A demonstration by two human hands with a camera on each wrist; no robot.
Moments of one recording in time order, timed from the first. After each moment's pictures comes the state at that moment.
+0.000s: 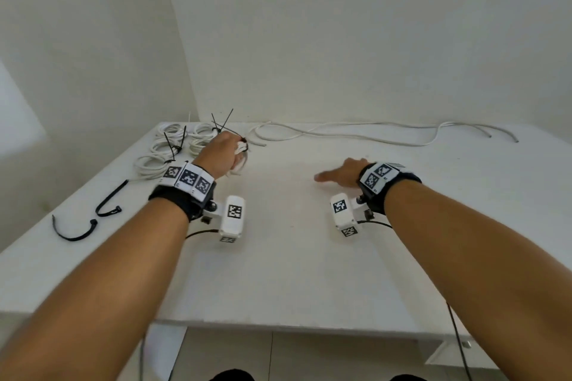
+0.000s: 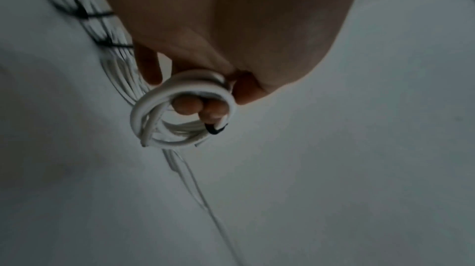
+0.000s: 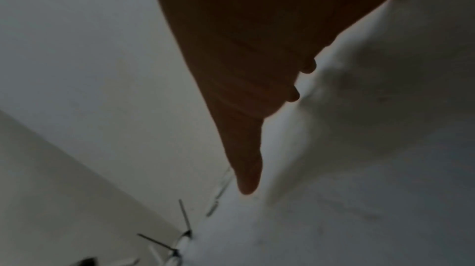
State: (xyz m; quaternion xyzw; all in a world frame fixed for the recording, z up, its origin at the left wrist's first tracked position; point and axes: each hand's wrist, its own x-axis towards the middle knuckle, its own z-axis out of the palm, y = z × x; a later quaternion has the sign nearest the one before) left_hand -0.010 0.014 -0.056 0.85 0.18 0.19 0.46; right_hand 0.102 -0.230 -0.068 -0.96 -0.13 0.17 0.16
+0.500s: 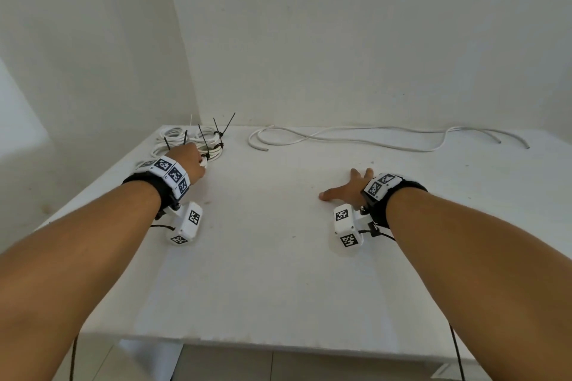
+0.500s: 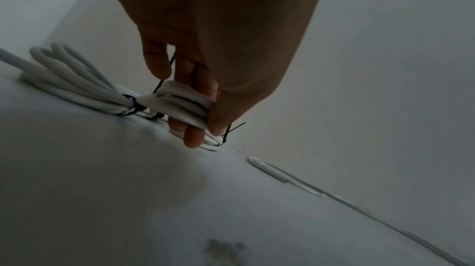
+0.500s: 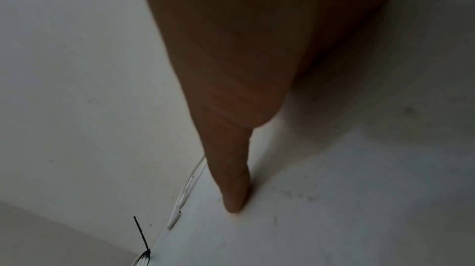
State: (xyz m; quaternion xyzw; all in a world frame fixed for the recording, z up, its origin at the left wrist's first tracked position) left_hand -0.008 0.103 -0.070 0.95 0.29 0.07 0.06; right_hand 0.134 -0.228 -0.111 -0.97 -0.09 0.19 0.16
